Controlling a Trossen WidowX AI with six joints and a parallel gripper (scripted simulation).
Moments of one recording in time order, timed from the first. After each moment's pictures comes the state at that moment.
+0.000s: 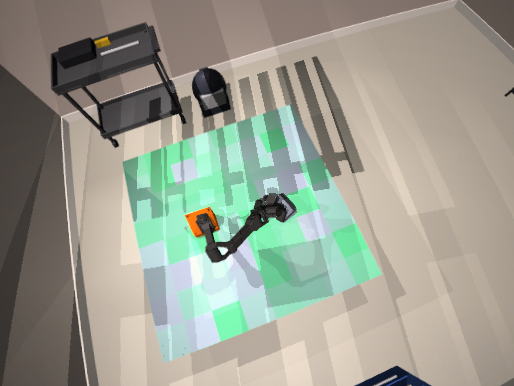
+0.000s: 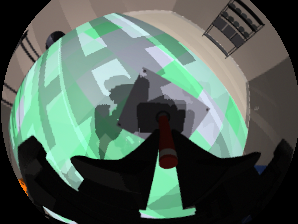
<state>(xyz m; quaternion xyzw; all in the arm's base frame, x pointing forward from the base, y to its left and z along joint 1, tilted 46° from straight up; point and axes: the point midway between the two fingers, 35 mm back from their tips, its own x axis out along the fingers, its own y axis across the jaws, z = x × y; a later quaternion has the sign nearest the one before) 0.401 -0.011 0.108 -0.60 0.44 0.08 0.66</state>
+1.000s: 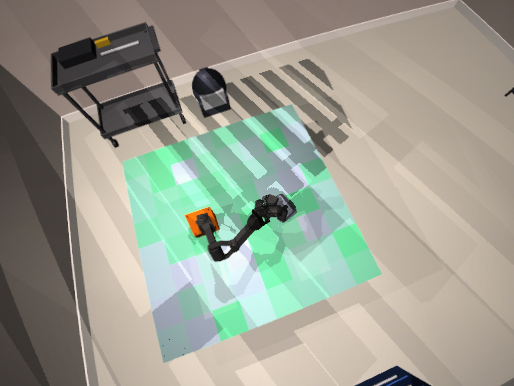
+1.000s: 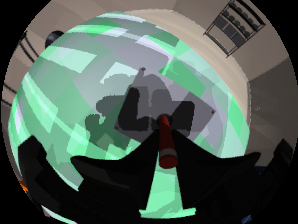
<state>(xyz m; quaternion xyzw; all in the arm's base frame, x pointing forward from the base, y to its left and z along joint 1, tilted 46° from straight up) 0.409 -0.017 0.098 -0.60 0.44 0.08 0.66</state>
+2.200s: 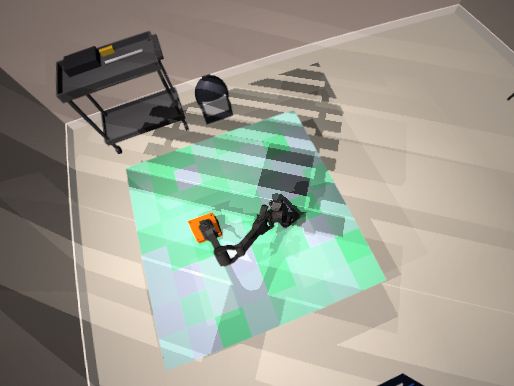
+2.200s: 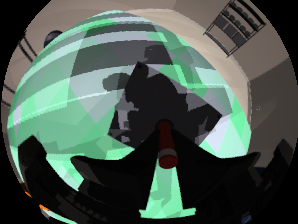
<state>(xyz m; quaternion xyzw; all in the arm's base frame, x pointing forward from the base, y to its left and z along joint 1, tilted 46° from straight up) 0.421 -0.025 0.087 -0.60 0.44 0.08 0.66</state>
